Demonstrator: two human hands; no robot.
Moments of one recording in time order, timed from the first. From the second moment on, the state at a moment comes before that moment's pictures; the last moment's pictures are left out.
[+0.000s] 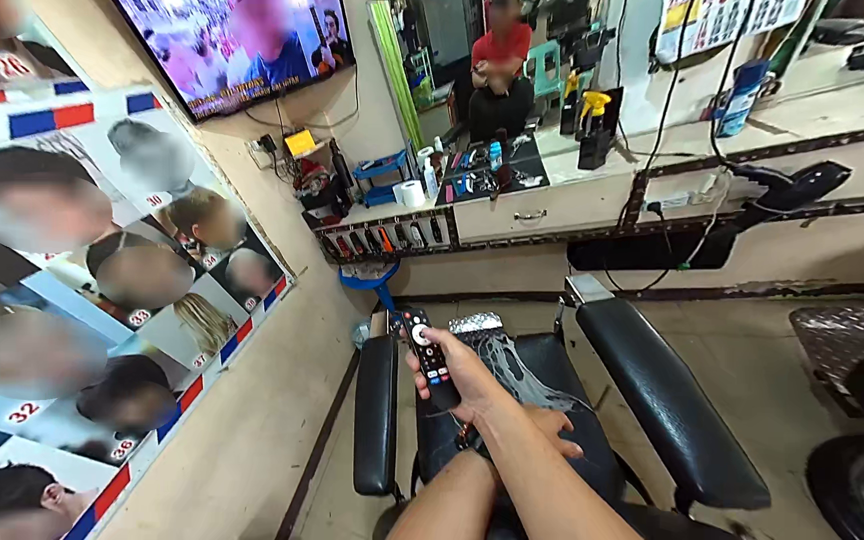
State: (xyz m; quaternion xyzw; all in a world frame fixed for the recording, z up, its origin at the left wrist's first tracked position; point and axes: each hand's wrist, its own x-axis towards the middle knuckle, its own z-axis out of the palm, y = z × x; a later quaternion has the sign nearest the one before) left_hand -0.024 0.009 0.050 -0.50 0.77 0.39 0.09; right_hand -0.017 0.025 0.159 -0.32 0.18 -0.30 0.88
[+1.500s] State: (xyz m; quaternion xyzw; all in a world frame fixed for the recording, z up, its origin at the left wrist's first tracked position) left_hand -0.035 0.030 0.118 -0.50 0.77 0.39 0.10; right_hand -0.007 0.028 0.162 -0.43 0.25 -0.32 0.81
